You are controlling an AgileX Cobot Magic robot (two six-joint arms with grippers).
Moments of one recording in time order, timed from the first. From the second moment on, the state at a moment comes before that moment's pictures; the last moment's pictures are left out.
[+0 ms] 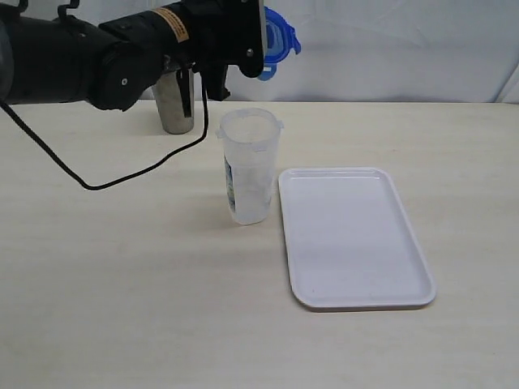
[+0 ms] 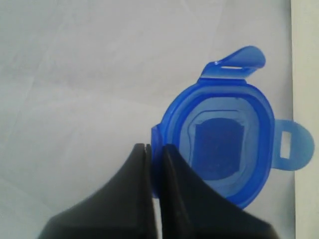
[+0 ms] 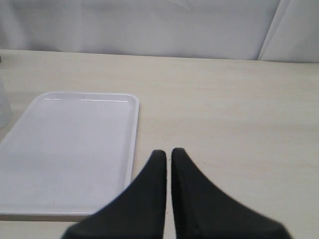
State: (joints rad) left arm -0.55 1.85 -1.28 0.10 -0.35 1.29; right arm -0.02 0.00 0.00 -0.01 0.35 -0.06
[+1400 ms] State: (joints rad) left arm -0.60 1.76 -1.17 -0.06 -0.39 1.36; right arm -0.02 0.00 0.00 -0.01 0.35 -0.06
